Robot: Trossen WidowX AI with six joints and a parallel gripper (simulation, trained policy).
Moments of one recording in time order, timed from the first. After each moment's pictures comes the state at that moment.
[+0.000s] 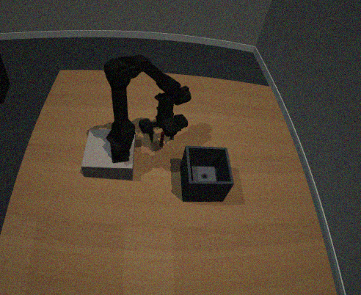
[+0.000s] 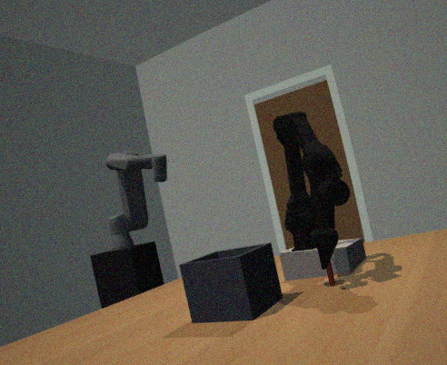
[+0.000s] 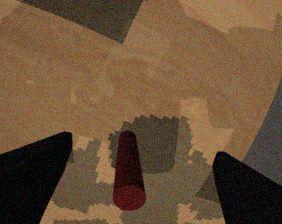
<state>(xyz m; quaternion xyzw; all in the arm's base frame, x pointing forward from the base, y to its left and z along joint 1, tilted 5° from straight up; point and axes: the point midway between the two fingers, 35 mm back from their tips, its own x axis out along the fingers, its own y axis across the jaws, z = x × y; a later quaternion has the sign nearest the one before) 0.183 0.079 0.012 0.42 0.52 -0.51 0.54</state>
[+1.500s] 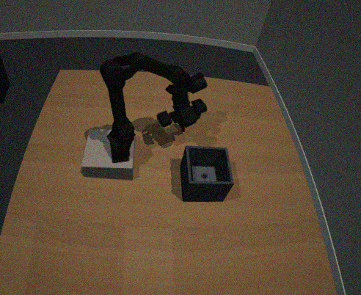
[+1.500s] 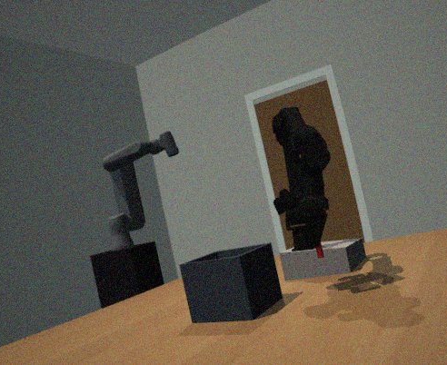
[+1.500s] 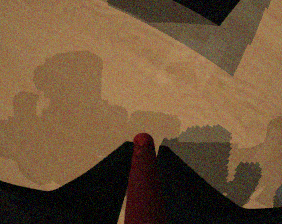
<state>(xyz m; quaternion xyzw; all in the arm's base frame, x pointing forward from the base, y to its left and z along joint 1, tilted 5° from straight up) 0.263 0.076 0.070 0.50 0.48 -0.41 0.60</state>
